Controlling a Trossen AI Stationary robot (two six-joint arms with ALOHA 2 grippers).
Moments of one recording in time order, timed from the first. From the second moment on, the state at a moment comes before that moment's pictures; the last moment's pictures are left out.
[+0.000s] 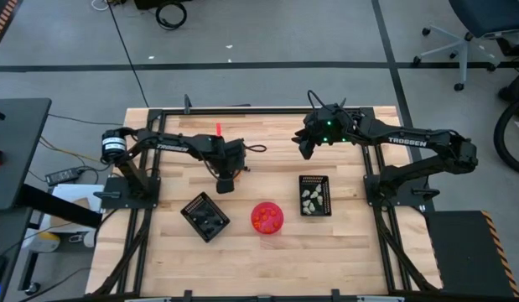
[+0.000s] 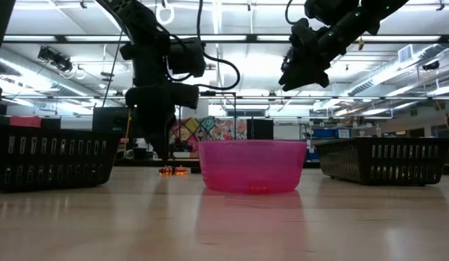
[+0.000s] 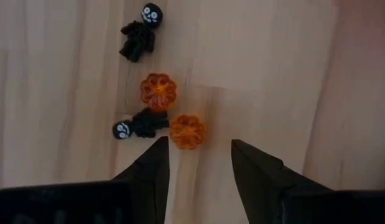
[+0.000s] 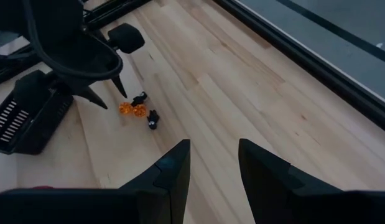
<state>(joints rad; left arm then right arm) 0.23 1.70 1.04 -0.65 0.10 0.08 -0.40 1.19 0.87 -0.30 -0.04 0.24</state>
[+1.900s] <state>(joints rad) 0.13 1.79 1.04 -0.29 0.13 -0.19 -0.40 1.18 0.87 -0.36 -0.05 0.21</state>
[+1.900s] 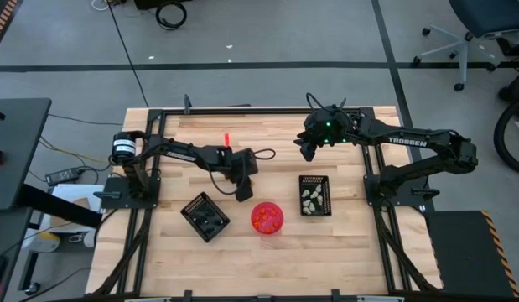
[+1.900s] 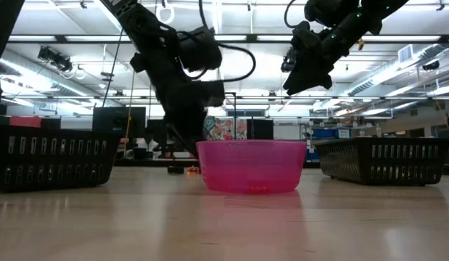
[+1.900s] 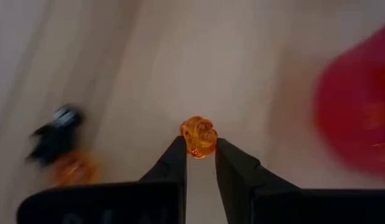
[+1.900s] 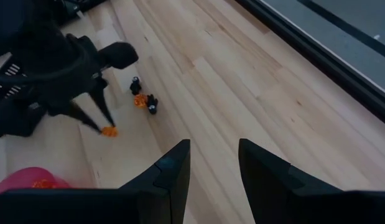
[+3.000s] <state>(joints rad) -0.06 1.72 1.04 -0.09 0.28 -0.40 -0.40 1.18 0.87 -0.37 -0.05 0.18</state>
